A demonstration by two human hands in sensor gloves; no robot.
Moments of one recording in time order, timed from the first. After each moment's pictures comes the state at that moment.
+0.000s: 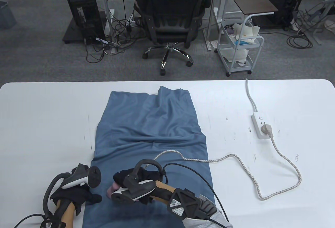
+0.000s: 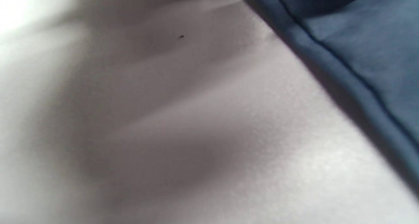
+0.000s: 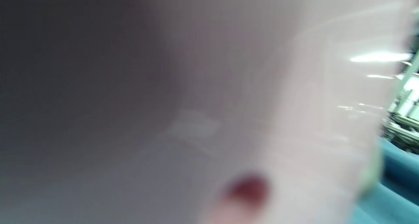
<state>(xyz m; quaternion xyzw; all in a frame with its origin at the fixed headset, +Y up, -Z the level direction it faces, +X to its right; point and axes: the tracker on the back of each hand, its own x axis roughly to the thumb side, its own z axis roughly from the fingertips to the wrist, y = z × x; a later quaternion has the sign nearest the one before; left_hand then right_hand) -0.316 -0.783 -0.288 -0.37 -0.07 -0.10 0.92 -0.132 -0.727 -0.279 -0.51 0.08 -0.85 0.11</state>
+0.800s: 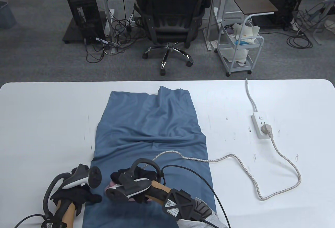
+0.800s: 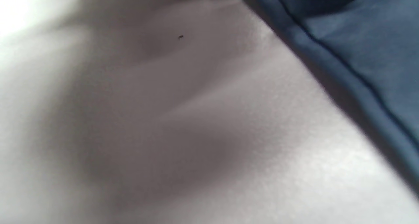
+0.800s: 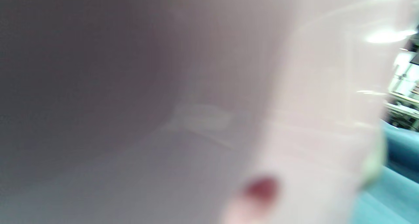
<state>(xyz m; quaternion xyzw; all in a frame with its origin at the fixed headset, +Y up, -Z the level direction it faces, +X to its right) -0.315 -0.783 -0.287 -0.37 -0.06 -0.10 0.92 -0.141 -0.727 -0.286 -0.48 0.04 -0.87 0.09</state>
